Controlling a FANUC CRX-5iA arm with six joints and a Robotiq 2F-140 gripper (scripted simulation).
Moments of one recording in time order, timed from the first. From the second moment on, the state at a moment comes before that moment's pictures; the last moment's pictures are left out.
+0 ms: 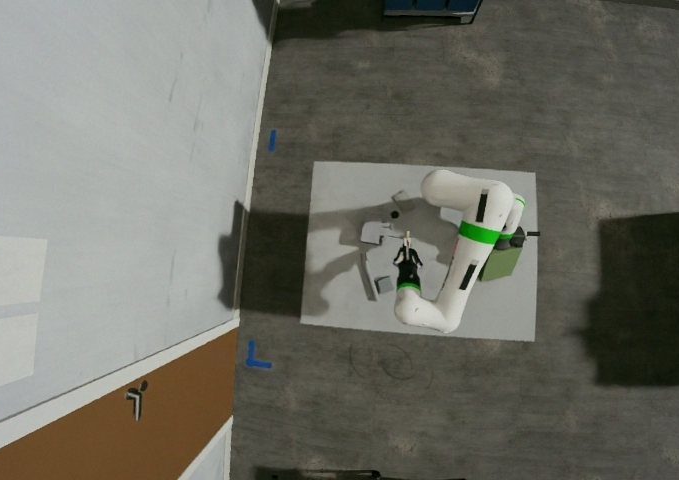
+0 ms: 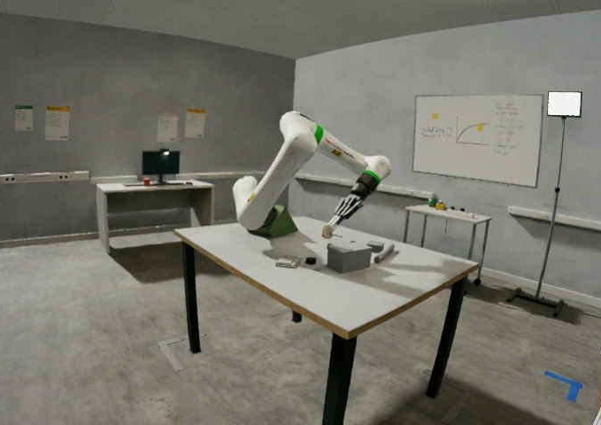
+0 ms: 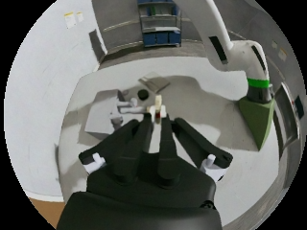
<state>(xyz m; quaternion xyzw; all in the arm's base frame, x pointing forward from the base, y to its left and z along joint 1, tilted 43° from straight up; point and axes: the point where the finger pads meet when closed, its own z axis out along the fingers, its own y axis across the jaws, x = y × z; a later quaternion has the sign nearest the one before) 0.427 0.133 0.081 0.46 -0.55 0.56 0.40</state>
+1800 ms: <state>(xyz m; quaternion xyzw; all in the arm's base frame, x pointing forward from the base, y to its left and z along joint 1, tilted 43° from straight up) 0.436 0.107 0.051 0.46 -0.55 0.56 0.40</state>
